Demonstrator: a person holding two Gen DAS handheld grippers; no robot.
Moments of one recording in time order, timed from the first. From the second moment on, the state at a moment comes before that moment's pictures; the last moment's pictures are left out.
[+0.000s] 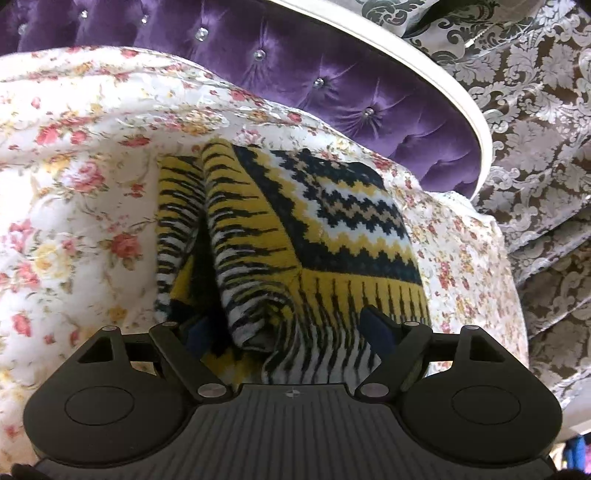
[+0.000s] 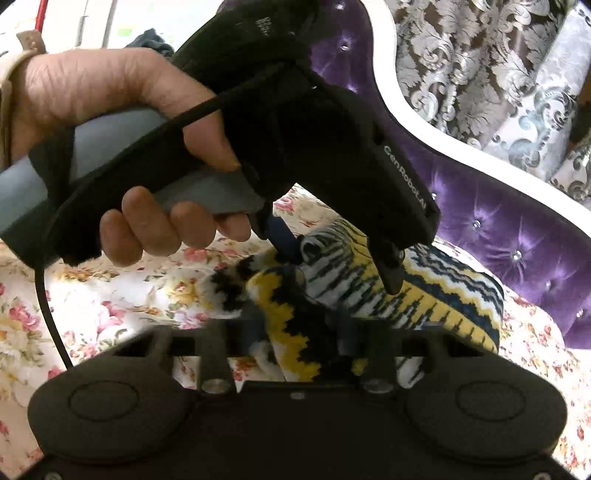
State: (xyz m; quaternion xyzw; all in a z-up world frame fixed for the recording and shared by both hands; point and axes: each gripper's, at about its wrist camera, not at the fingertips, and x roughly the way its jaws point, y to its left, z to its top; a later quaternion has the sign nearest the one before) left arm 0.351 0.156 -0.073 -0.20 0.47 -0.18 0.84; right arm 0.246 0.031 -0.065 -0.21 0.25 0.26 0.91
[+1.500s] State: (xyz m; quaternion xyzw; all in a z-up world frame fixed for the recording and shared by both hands) left arm 0.323 0.151 -0.073 -0.06 0.40 -0.06 0.91; right arm 0.275 -0.071 -0.020 0.06 0.33 0.22 0.92
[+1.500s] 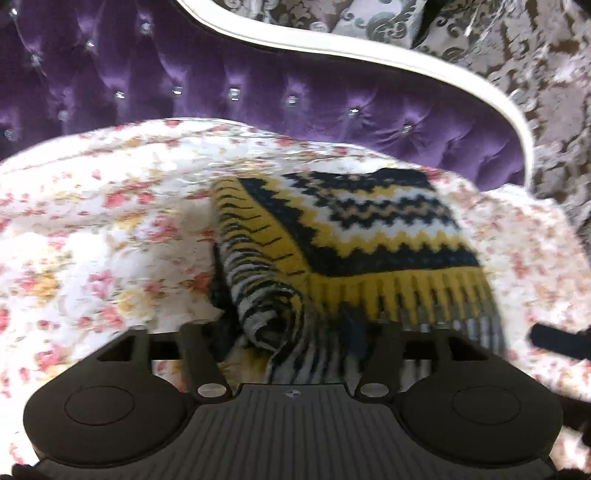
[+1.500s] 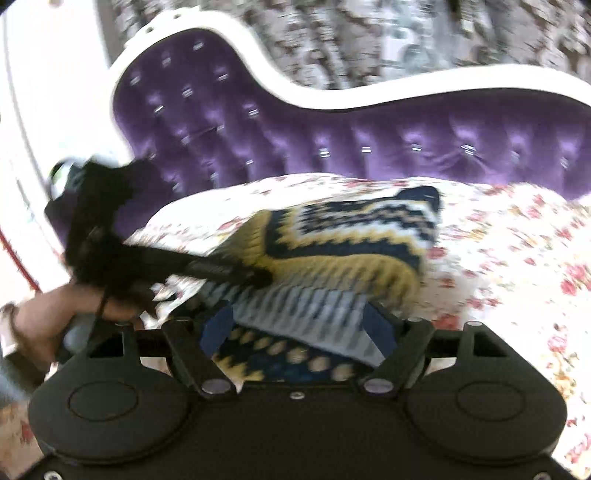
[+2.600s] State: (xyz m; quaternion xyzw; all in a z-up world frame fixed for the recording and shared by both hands) left arm 0.293 0.152 -0.071 -0.03 0.41 -0.04 0.91; right arm 0.336 -0.120 -0.046 0.18 0.39 0.15 0.89
